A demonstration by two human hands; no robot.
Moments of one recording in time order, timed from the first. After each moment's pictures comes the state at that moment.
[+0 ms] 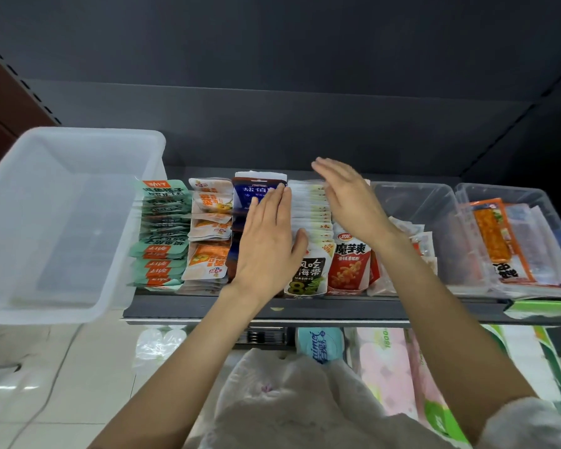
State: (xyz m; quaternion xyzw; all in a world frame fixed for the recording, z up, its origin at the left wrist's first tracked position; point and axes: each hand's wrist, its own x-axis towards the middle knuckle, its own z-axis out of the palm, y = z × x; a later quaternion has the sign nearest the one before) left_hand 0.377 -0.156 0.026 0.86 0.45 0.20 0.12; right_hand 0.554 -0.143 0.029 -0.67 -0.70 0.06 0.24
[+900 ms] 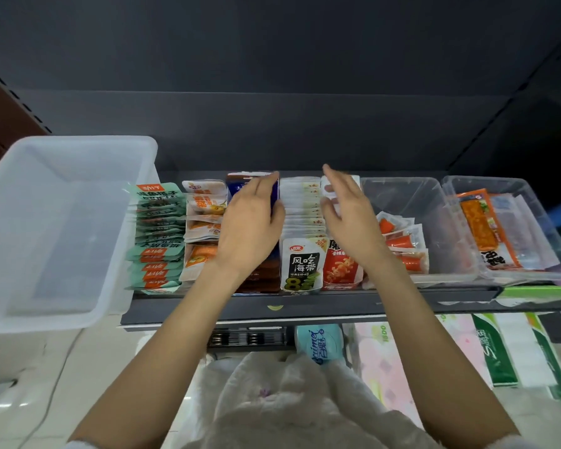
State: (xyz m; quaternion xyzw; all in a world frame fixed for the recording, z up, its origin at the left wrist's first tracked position) left_hand 0.369 -0.134 0.055 0.83 0.46 0.26 0.20; right_hand 0.530 -0.186 0.039 -0.74 -0.59 0.13 0.30
